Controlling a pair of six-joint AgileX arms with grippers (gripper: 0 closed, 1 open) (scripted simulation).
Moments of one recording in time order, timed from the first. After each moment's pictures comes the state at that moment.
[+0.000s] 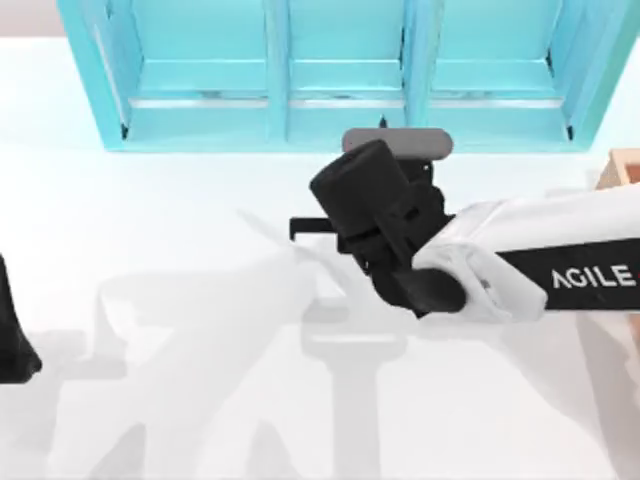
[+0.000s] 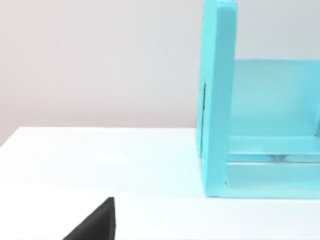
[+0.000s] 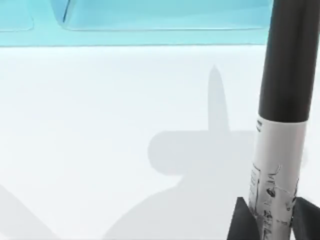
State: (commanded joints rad) left arm 0.00 0.00 0.00 0.00 0.00 0.00; right arm 0.80 1.96 1.11 0.06 0.61 0.57
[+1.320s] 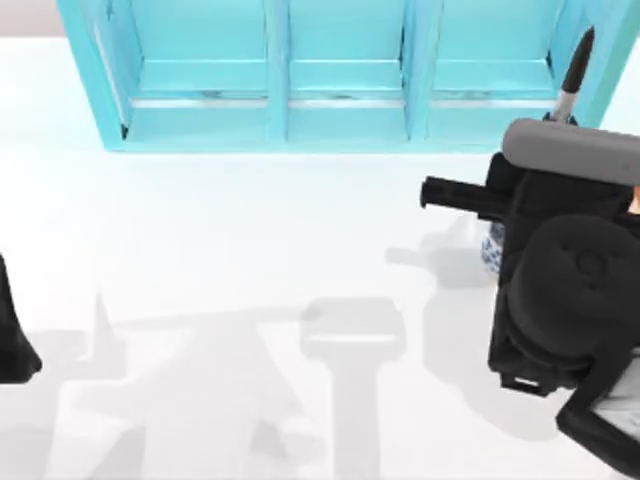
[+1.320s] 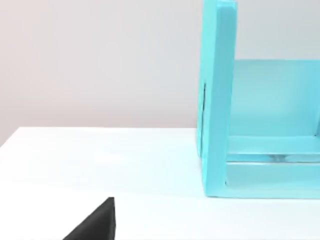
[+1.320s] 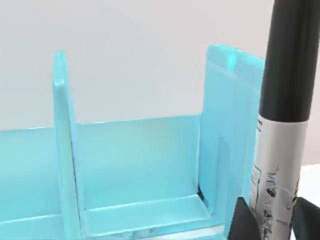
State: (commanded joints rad) left arm 0.00 0.00 0.00 0.00 0.00 0.00; right arm 0.87 1.53 0.56 1.02 1.14 -0.04
